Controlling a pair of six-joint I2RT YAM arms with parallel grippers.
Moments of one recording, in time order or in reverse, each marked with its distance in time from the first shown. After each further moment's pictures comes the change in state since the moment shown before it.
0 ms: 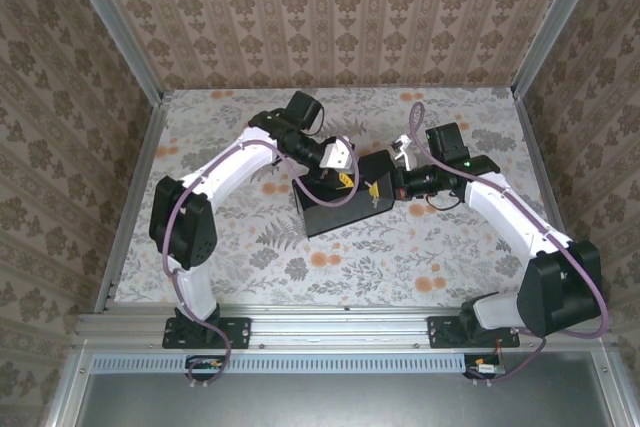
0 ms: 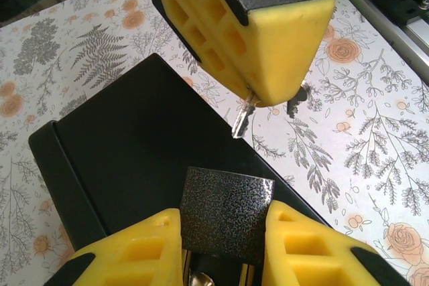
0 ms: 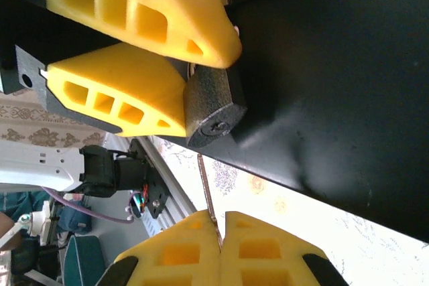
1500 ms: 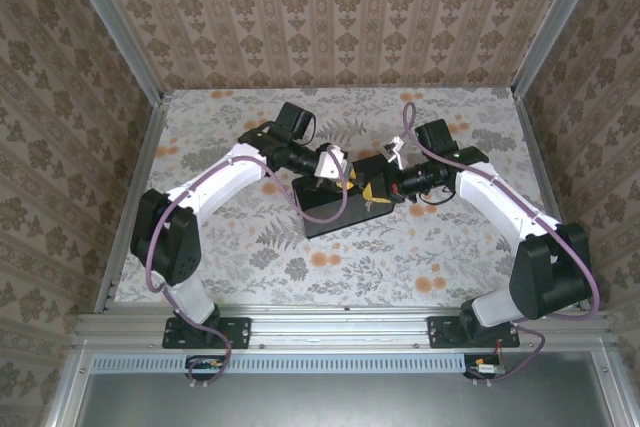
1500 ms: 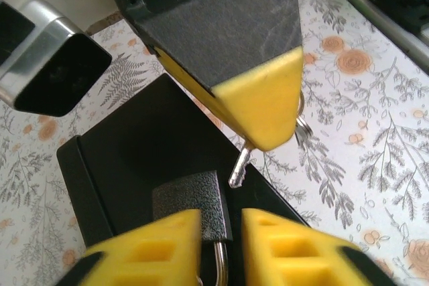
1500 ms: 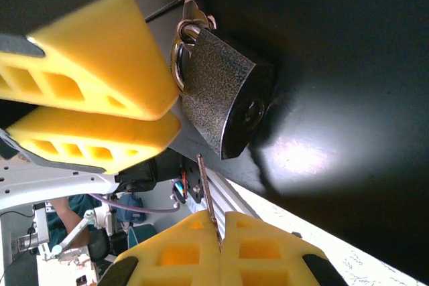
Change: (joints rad) left arm 0.000 -0.134 -0.216 0.233 0.029 -0.036; right arm 0.030 0.094 0.067 -0.074 -0.052 0.161
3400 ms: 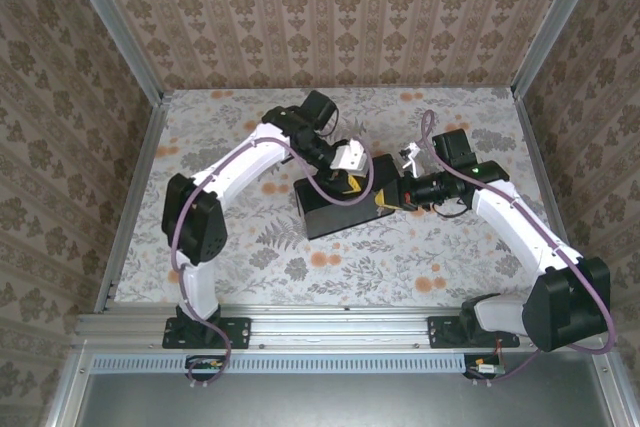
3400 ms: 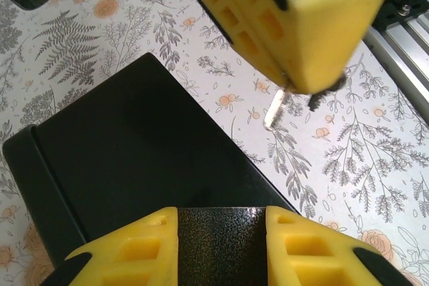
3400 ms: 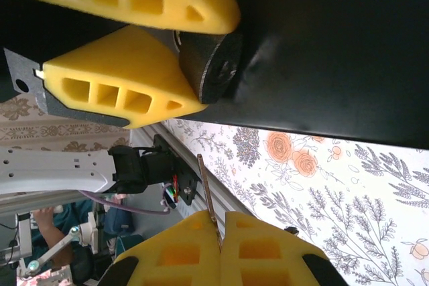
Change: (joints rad) left arm -0.053 0.191 0.325 -0.358 -0.071 0.004; right arm -0.040 -0.172 -0.098 -0.021 0.038 -0.002
